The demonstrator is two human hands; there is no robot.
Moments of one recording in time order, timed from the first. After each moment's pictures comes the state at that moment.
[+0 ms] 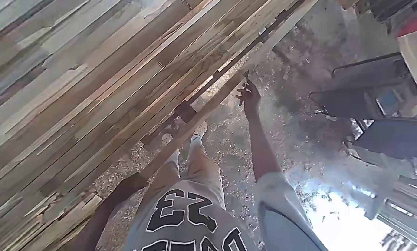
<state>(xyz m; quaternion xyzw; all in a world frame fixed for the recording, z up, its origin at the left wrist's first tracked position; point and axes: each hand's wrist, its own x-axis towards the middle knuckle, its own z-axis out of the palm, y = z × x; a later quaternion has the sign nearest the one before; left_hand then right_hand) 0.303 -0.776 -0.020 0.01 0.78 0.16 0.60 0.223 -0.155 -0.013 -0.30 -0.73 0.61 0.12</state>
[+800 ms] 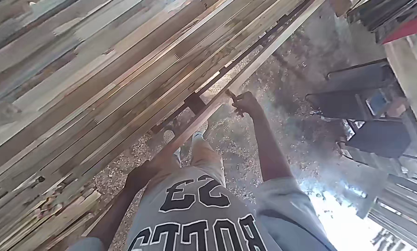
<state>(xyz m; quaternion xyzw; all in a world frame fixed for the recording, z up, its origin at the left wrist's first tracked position) 0.328 -0.754 -0.001 0.02 0.86 0.02 0.51 0.217 -0.219 0.071 -0.38 -0.76 0.42 -0.31</state>
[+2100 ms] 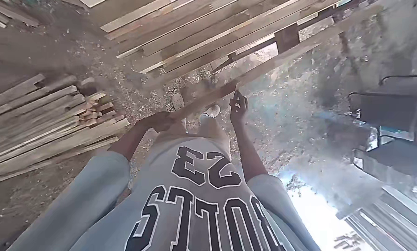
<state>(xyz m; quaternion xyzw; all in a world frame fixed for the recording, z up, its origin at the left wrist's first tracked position) 0.411 -1.035 -0.022 -0.04 0.69 0.31 0.65 0.471 -0.663 -0.048 -0.19 -0.84 0.50 0.05</state>
